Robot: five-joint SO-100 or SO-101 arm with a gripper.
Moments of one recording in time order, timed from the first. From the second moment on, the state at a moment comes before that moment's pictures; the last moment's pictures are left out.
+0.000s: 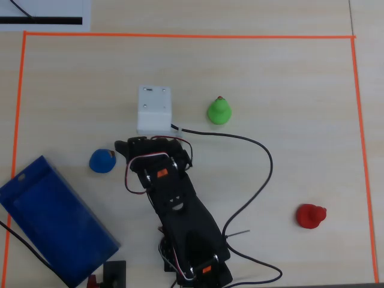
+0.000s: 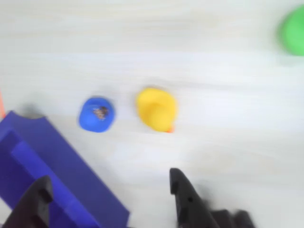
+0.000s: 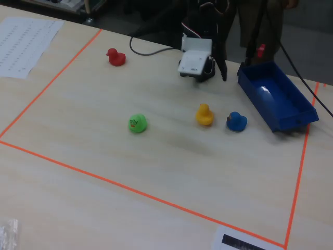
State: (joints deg) arm -21.6 130.9 107.8 85.2 -60.7
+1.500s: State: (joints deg) arm -40.9 104.0 128.1 45.1 -44.4
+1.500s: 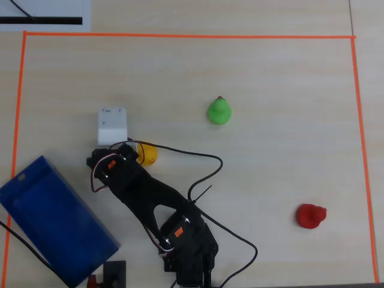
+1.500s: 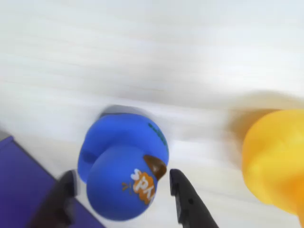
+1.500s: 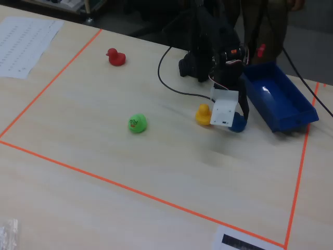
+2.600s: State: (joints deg) arm -62.2 99.2 88.1 86.0 -27.3
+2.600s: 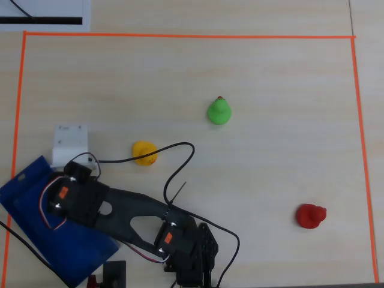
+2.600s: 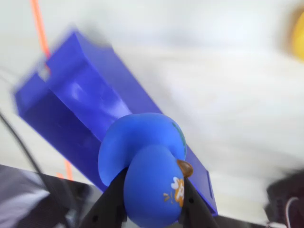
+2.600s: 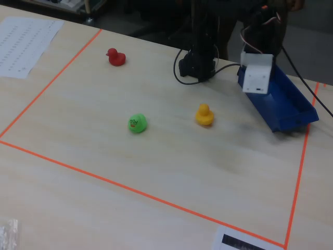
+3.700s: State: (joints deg) arm -57.7 93.0 78.6 88.6 -34.1
